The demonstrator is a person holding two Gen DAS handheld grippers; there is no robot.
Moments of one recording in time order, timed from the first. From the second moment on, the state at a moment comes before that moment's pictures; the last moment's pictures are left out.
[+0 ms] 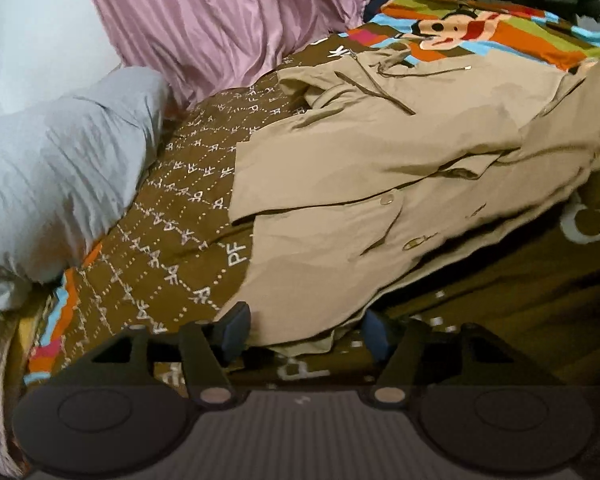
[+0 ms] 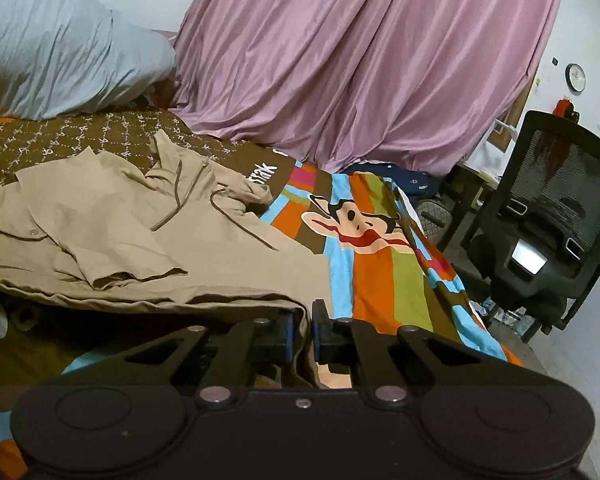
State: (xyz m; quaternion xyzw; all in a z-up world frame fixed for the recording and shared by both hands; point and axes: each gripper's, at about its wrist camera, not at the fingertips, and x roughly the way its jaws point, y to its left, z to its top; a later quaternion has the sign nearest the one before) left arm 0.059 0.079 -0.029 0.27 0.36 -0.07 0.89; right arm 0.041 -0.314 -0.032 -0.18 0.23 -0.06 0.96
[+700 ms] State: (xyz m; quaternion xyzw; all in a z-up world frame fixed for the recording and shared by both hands) left arm 0.043 0.106 -0.004 0.22 0.40 -0.12 0.88; right arm 0.012 -0.322 -0.063 -0.17 0.30 -0.02 0.94
